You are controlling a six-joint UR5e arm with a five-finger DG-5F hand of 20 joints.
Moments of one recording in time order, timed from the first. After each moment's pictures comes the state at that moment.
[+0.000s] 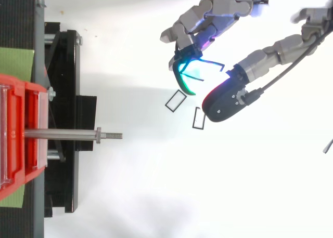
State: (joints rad) arm -0.02 -2.18 -1.23 -3.04 -1.65 -0.35
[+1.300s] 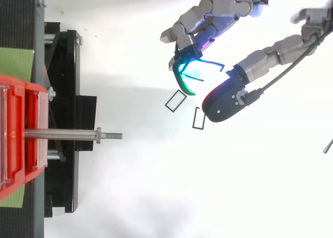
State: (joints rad) arm -0.02 -2.18 -1.23 -3.04 -1.65 -0.35
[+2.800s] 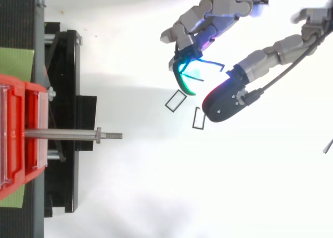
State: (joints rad) arm -0.02 -2.18 -1.23 -3.04 -1.65 -0.35
